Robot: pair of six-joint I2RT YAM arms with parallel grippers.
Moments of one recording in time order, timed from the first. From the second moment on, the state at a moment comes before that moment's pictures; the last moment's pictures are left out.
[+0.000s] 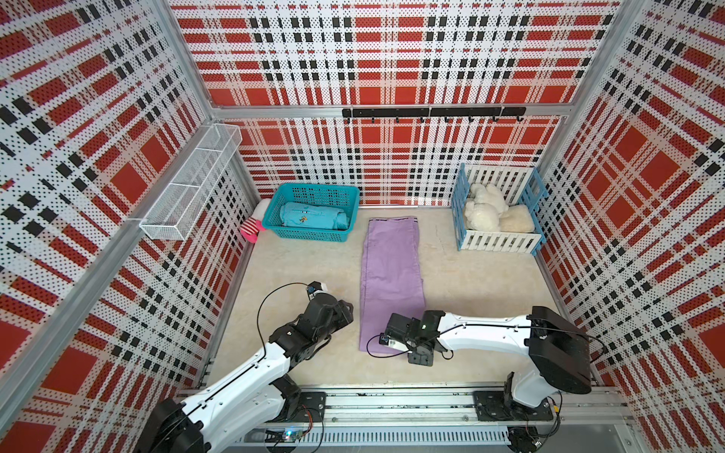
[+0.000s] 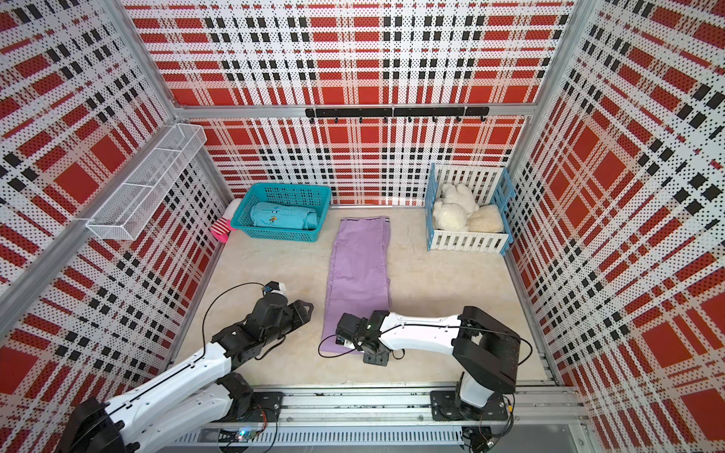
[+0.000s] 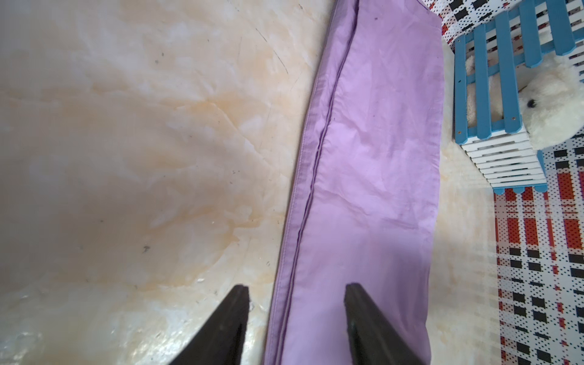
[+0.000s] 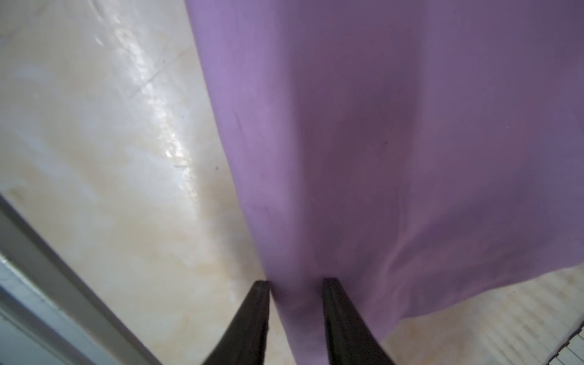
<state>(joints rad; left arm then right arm) -0.58 0.88 0.42 -0.26 -0.10 -0.98 1.17 1.64 0.96 -0.80 0.24 -0.28</state>
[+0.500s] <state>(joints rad) -0.29 0.82 0.39 -0.16 0.14 -0.77 1.20 1.56 0.95 -0.75 0.35 -0.25</state>
